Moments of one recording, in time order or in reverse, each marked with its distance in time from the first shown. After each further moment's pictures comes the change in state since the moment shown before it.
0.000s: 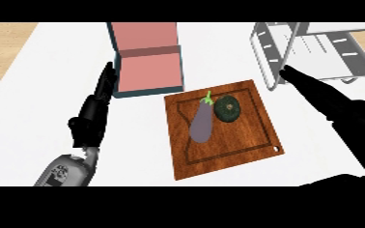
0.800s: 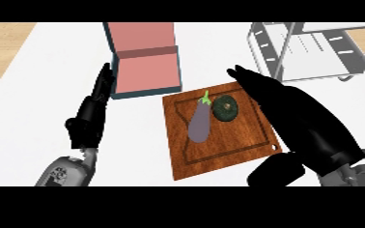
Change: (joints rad) left arm 0.024 -0.031 0.044 -0.009 -0.036 -0.029 0.006; right arm -0.248 0.172 0.209 0.173 0.028 0.057 0.225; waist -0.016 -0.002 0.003
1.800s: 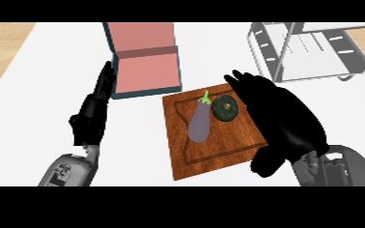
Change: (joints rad) left arm -0.009 -0.049 0.051 0.031 -0.050 -0.046 -0.008; right arm 0.027 0.009 0.088 0.105 0.247 0.105 -0.111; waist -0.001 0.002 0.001
